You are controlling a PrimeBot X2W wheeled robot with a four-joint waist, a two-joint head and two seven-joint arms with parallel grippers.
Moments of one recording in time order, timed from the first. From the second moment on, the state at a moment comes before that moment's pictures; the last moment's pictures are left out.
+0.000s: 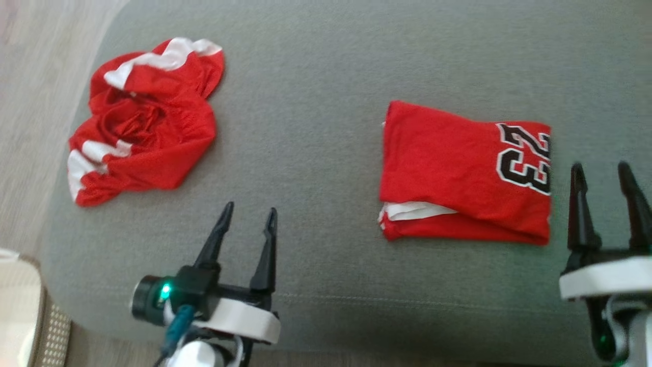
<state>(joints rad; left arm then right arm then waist) -0.01 0.06 -0.39 0.04 -0.11 0.12 -0.25 -0.04 -0.07 -0.22 -0.05 0.17 0.13 -0.12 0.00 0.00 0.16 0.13</state>
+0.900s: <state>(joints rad) 0.20 0.06 -0.27 -0.04 -0.05 0.06 -0.25 0.17 -0.04 -0.08 -0.03 0.06 0.13 -0.25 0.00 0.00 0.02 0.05</state>
